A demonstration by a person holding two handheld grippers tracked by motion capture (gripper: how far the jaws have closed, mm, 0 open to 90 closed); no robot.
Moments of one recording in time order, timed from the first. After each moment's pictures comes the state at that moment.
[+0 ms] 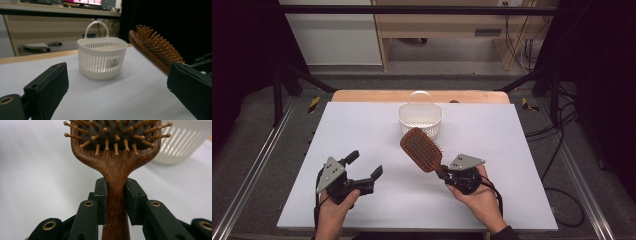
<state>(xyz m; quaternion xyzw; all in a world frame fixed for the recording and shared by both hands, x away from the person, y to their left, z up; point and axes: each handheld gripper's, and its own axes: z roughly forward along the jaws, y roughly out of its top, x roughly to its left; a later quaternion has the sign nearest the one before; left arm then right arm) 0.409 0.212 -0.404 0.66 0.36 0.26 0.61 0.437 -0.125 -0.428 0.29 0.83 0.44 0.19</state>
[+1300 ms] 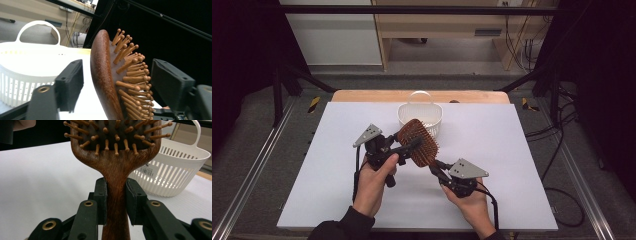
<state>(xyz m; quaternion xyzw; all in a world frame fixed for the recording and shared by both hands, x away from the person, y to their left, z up) 0.466 0.130 -0.367 0.63 0.40 0.08 0.66 0.427 -0.117 -0.439 0.27 0.76 0.54 0.24</state>
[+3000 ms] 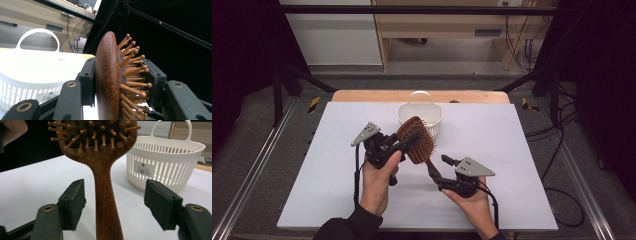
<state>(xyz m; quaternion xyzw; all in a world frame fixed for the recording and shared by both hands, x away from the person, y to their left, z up) 0.461 0.131 -0.356 0.61 0.41 0.10 0.67 0.430 -0.127 -0.445 0.31 0.72 0.58 0.21</state>
